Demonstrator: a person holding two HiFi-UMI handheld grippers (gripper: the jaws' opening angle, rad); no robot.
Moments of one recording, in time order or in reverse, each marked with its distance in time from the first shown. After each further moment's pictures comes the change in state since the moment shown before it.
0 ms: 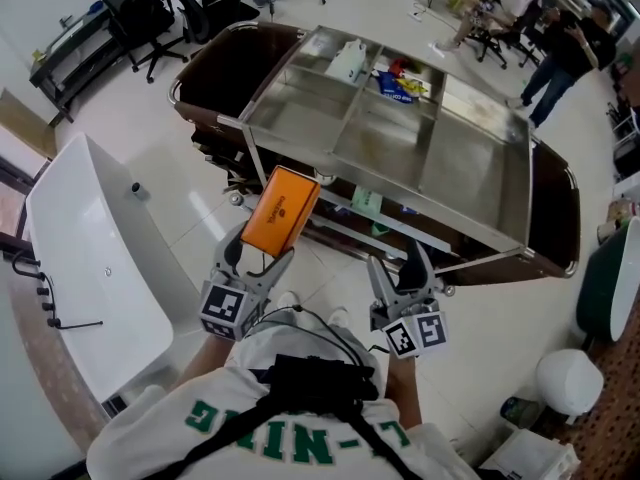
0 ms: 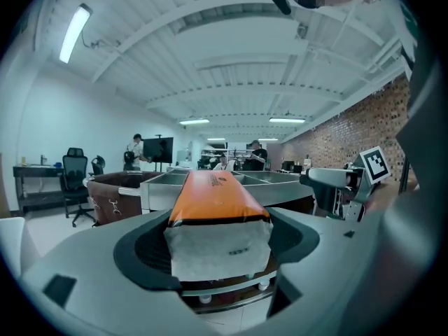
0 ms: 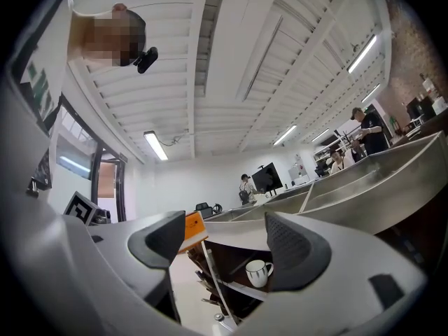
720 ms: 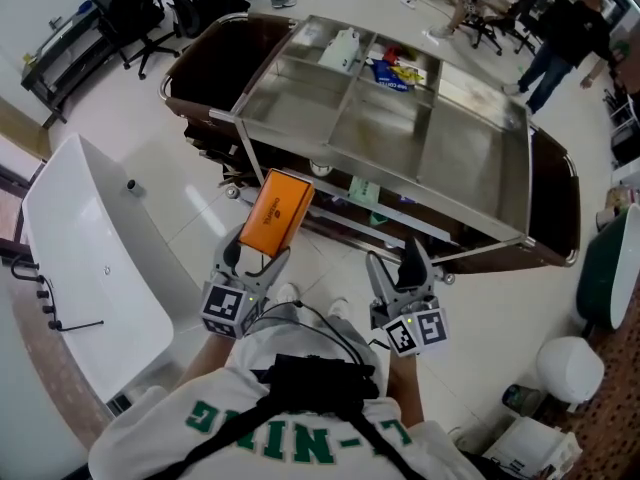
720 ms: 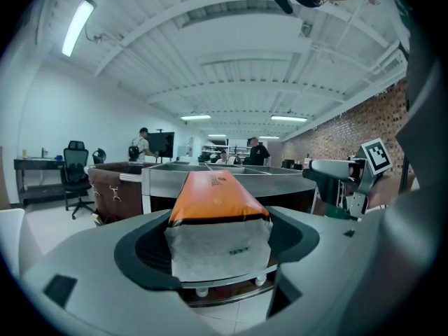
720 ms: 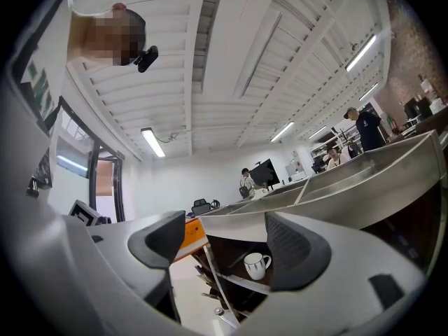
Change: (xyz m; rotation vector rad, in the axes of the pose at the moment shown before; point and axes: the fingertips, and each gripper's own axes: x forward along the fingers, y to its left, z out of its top) left arm 0.001 0.000 -0.032 -0.039 0.033 -0.008; right arm -0.009 -0.001 -0.011 0.009 0.032 -0.022
